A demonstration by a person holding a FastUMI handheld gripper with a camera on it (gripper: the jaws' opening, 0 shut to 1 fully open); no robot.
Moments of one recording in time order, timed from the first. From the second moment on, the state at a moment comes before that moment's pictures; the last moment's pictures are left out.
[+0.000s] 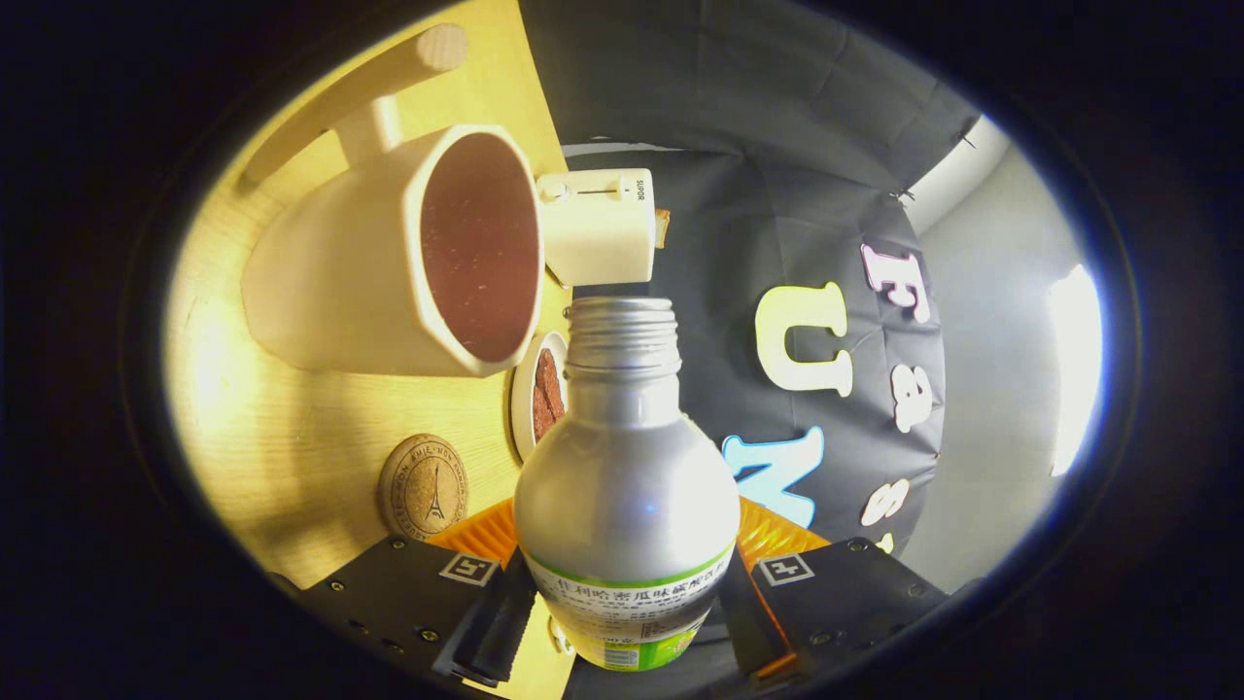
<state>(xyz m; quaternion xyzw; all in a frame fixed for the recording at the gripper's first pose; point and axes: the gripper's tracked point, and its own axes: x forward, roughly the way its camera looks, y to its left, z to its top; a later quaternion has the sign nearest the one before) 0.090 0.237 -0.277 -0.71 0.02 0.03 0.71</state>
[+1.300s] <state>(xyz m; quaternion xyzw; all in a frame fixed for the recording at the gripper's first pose) 0.091 0.233 -0.246 -0.79 0.02 0.03 0.61</state>
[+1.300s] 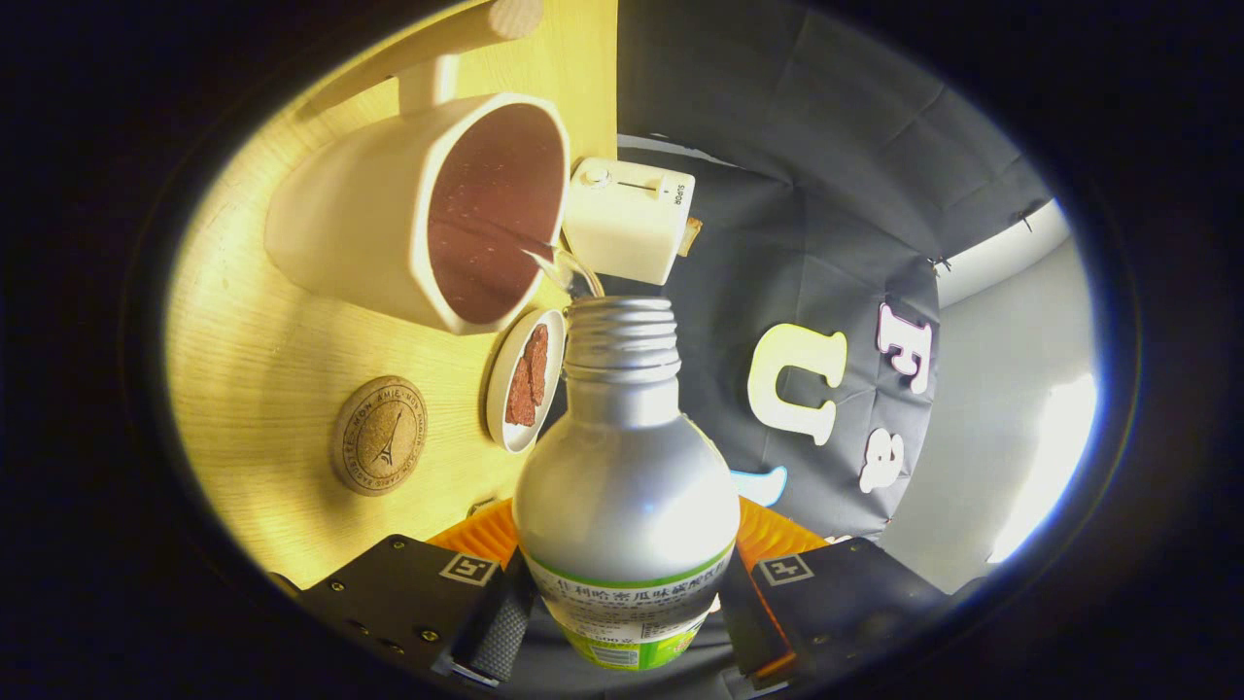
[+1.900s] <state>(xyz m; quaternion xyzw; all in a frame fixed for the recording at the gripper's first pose) 0.089 0.230 -0.227 -0.82 0.02 0.03 0.57</state>
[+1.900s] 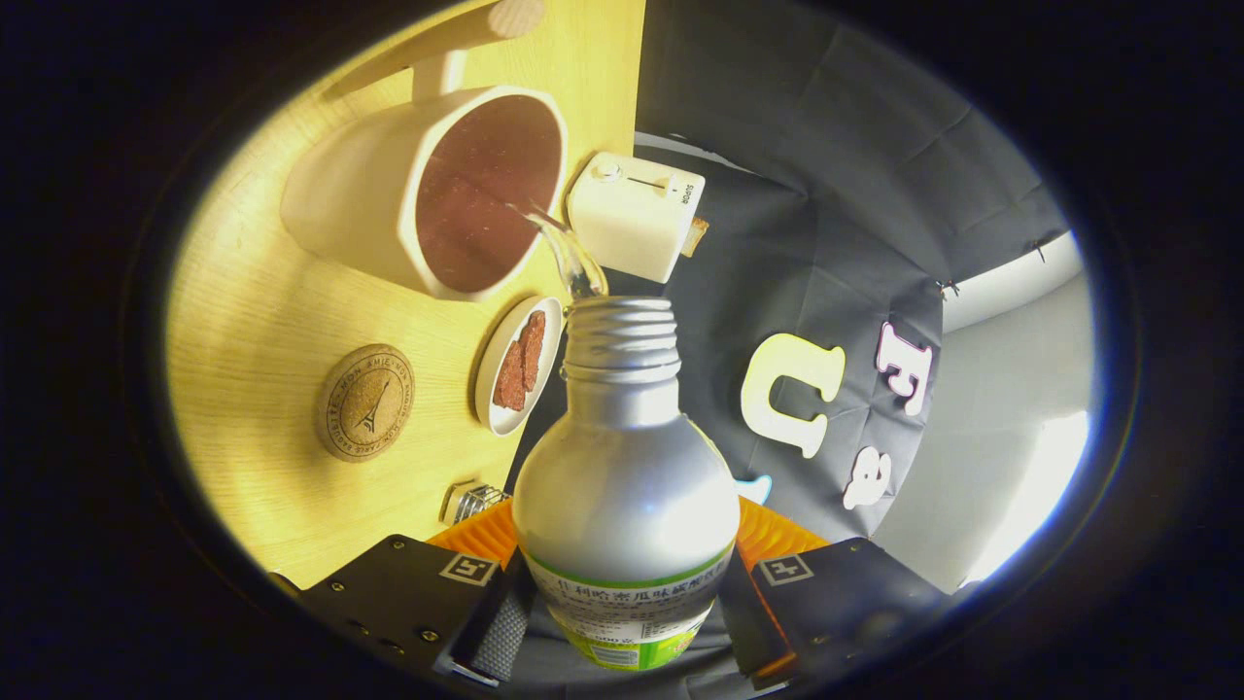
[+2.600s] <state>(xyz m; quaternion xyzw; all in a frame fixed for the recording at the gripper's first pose) 0.091 0.228 -0.227 -0.85 0.04 0.04 0.52</state>
